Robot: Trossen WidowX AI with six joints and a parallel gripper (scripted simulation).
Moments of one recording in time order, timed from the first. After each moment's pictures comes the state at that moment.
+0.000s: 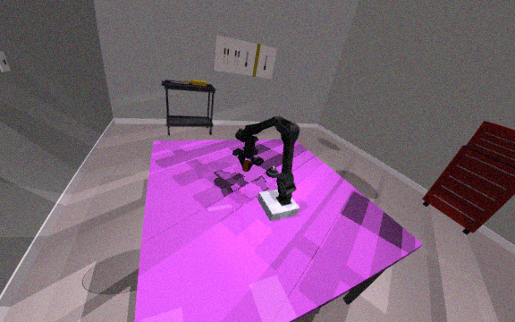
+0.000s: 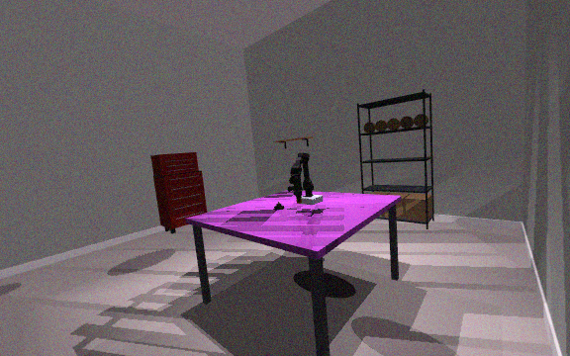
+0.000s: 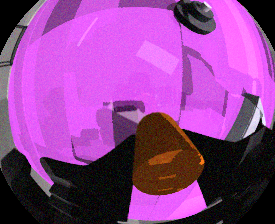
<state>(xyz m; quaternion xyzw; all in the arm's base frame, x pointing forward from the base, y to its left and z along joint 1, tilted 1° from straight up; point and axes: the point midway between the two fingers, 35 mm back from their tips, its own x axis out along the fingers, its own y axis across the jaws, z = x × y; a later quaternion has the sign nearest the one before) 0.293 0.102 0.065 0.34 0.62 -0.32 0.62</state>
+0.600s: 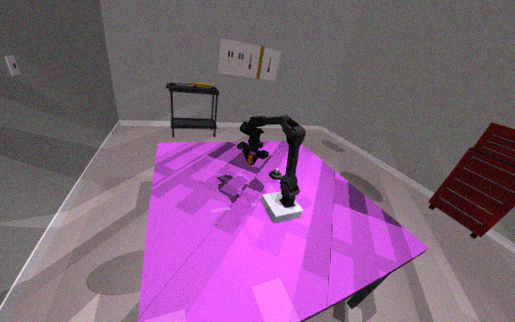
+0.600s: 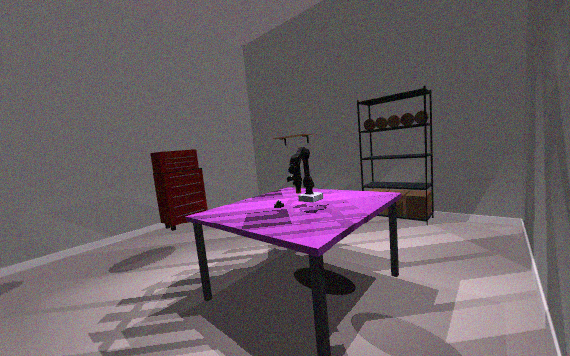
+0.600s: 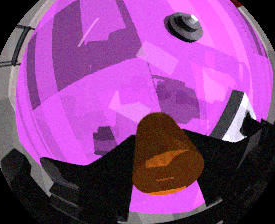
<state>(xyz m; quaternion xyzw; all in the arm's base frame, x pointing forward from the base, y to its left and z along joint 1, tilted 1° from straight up) 0.292 0.102 0.123 0.34 0.62 -0.32 0.62</state>
